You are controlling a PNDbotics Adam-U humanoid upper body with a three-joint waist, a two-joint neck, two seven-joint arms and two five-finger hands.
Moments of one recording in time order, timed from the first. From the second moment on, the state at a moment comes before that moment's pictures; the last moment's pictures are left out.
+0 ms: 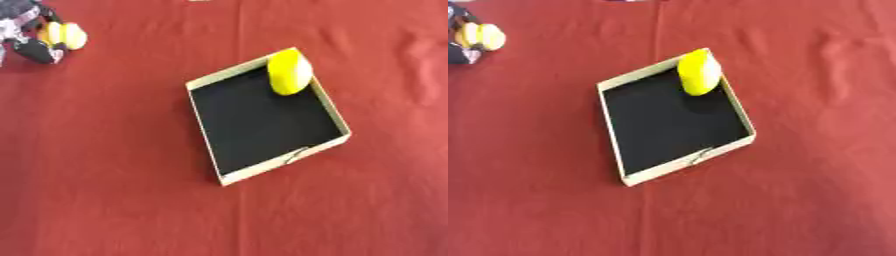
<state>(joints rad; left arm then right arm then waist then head) -1.19 0.73 0.10 -0.72 -1.05 -0.08 -0.26 -0.60 -0.37 -0.24 -1.98 -0.27 -0.24 0.19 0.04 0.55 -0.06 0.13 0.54</state>
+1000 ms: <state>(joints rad) -1.06 0.62 -0.21 -1.45 -0.80 -0.24 -0.29 -0.56 -0.35 -0.24 -1.98 -0.27 -0.23 0.16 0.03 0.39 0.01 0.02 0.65</state>
